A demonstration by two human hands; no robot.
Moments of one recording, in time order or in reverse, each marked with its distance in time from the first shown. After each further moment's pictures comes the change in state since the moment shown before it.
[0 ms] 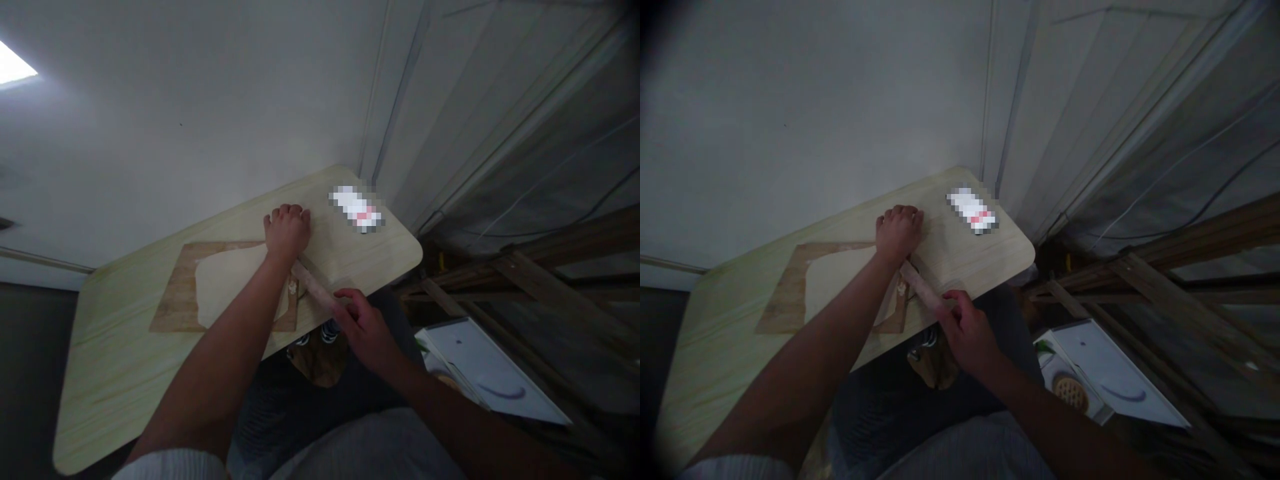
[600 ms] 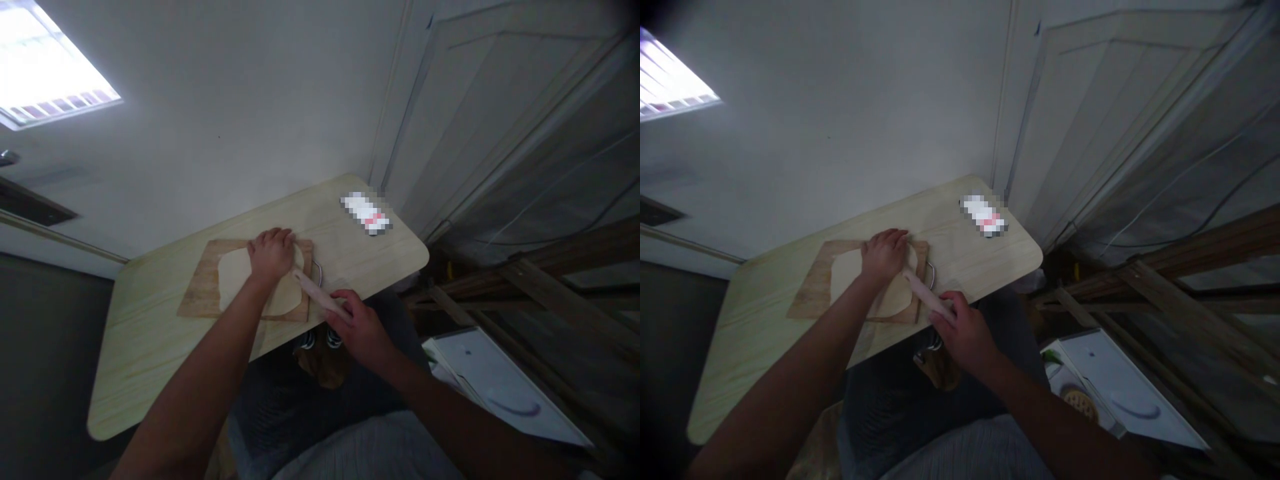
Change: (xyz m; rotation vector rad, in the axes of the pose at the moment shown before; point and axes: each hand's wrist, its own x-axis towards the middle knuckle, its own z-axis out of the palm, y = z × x) left_hand -0.060 -0.066 -0.025 -0.083 -0.087 -0.086; right_hand -0.005 -0.011 0.023 -0.088 -0.035 -0.043
